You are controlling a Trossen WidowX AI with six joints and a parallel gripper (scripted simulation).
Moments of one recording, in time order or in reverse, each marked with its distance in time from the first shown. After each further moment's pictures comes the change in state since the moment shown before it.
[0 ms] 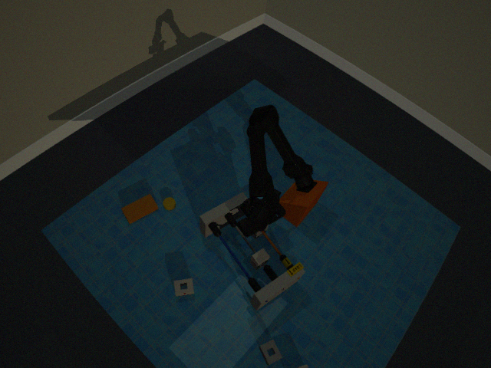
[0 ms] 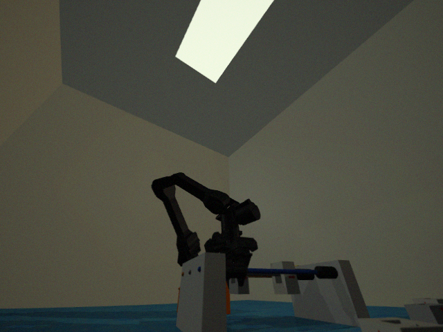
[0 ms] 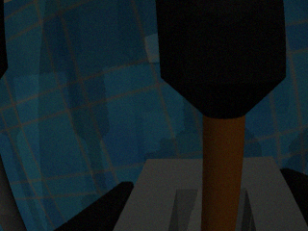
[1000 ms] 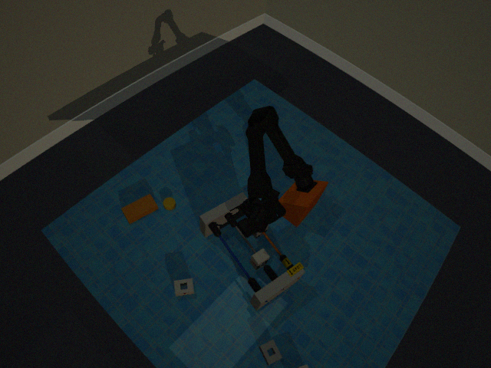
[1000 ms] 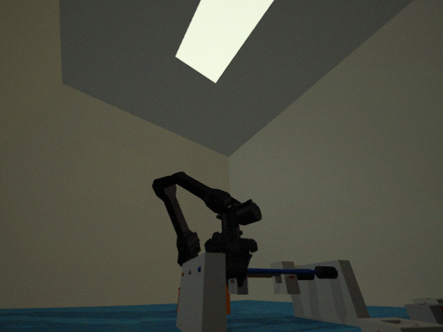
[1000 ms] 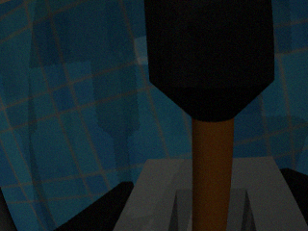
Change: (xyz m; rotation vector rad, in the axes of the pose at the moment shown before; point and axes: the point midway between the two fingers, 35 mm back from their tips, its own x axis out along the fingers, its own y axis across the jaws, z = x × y) arm -0.001 -0.002 0.001 -0.001 -0.005 -0.042
